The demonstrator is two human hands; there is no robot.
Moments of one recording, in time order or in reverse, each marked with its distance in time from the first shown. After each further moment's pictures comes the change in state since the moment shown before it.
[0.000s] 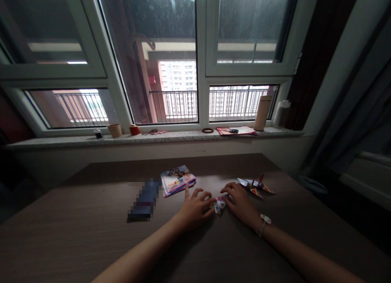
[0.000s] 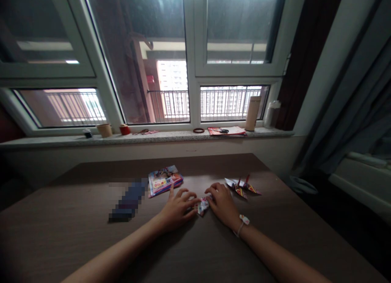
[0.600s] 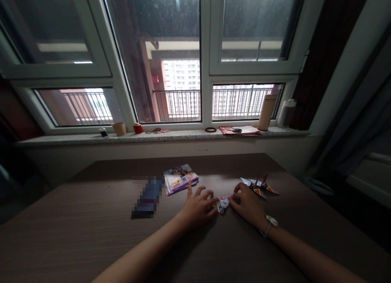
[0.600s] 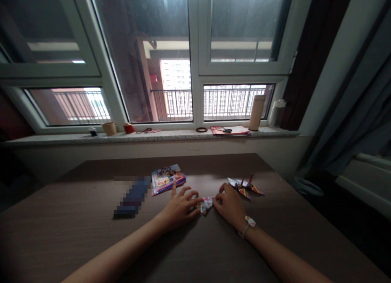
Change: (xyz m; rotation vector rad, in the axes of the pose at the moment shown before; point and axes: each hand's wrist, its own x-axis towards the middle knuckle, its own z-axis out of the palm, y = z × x) left_hand -0.001 0.007 -0.006 0.066 0.045 -0.005; right_hand -0.006 0.002 -0.009 -0.173 -0.018 0.106
